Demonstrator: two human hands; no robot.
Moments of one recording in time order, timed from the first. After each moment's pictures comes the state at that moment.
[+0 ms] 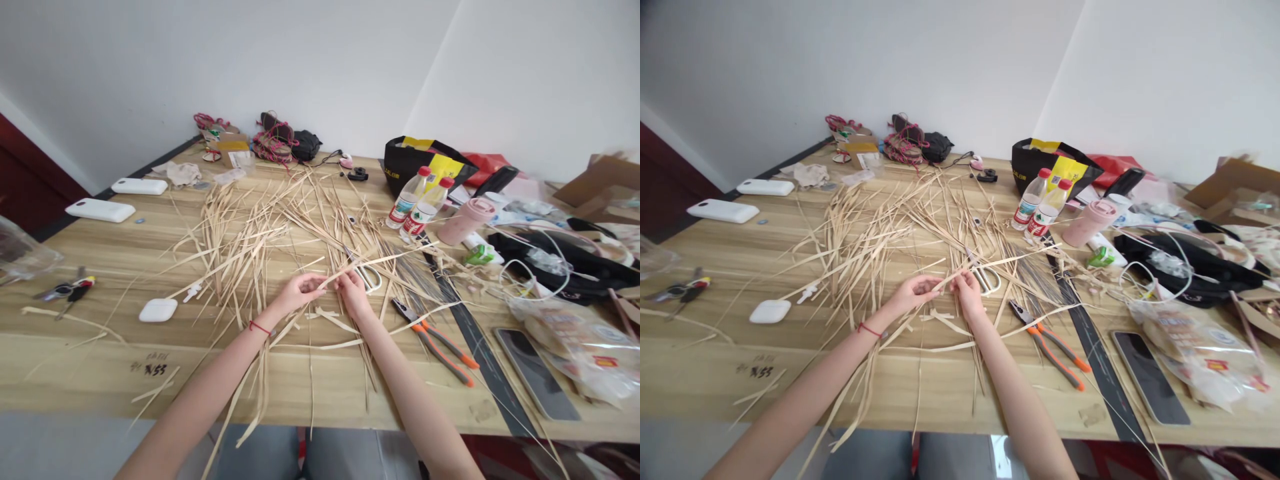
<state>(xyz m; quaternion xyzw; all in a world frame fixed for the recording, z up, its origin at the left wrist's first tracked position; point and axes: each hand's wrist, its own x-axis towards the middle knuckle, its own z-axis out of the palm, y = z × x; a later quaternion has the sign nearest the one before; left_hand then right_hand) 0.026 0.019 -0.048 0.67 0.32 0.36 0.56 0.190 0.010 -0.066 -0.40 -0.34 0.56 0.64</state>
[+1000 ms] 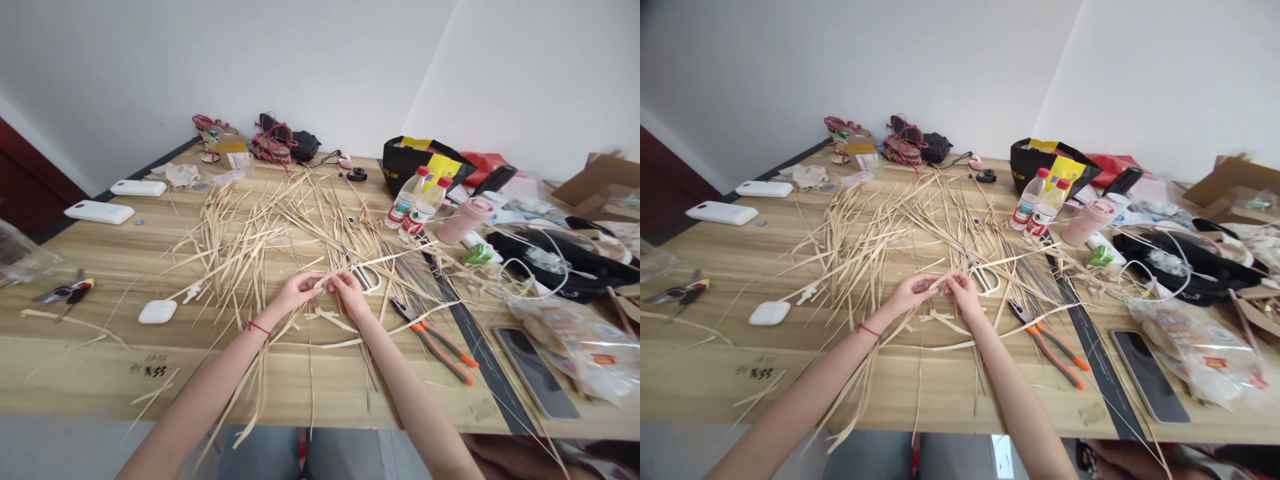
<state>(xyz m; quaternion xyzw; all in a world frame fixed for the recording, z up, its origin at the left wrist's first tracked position) 0.027 0.021 -0.050 0.66 0.32 0.40 0.56 0.188 0.005 -0.060 -0.42 -0.41 0.56 0.58</state>
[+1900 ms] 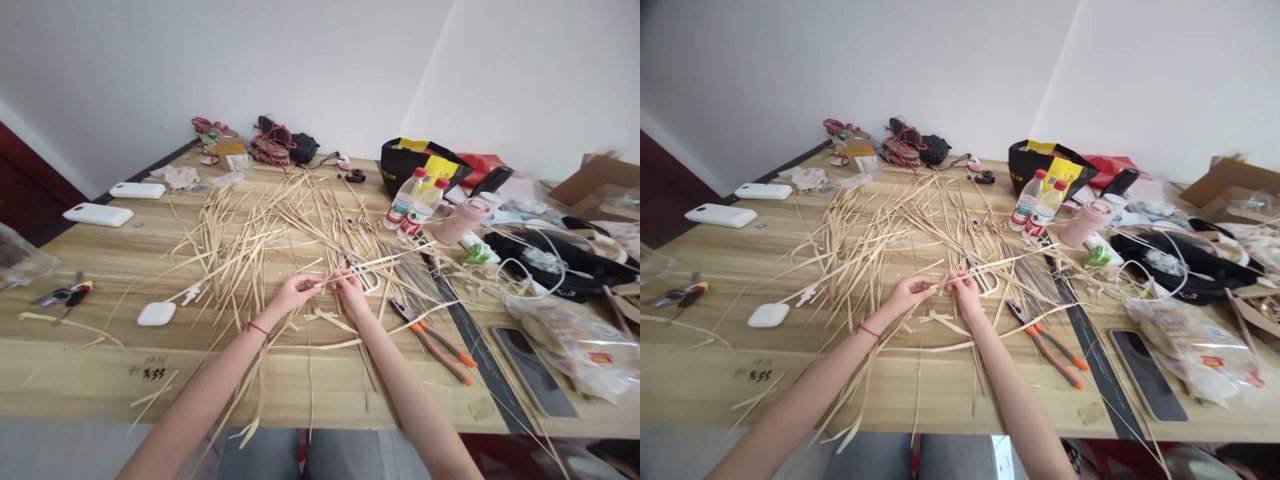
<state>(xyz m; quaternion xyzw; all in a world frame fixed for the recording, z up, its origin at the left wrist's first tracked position) 0.026 0.023 -0.050 0.63 0.34 0.37 0.59 0.191 0.010 -0.066 -0.42 -0.34 0.56 0.63</state>
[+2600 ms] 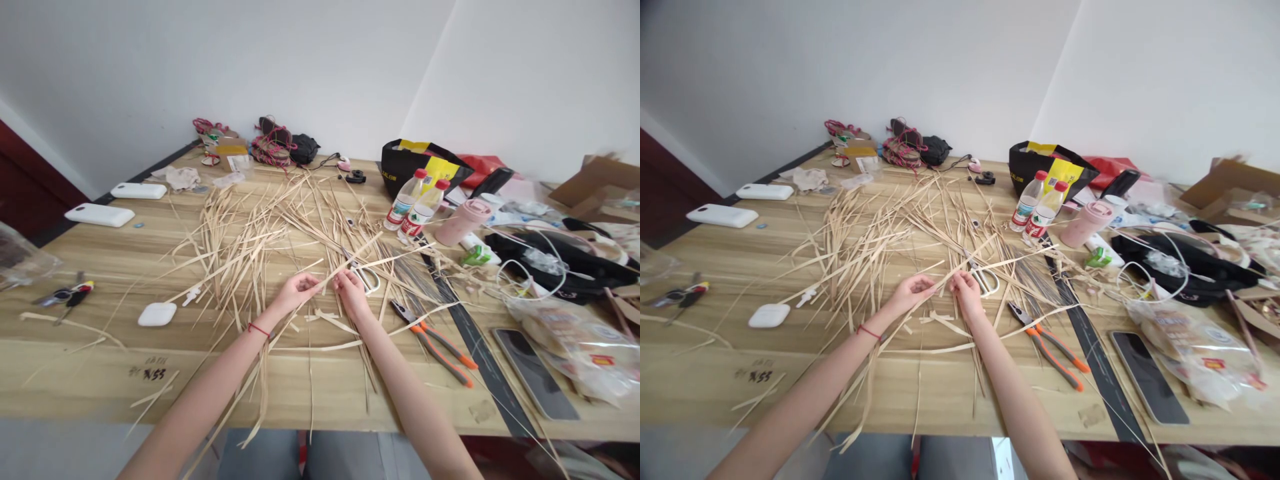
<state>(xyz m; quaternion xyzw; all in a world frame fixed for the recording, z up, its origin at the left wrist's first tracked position) 0.027 0.023 -0.050 0.60 0.38 0.38 0.59 0.191 0.013 -0.069 -0.42 -0.32 0.55 0.65</state>
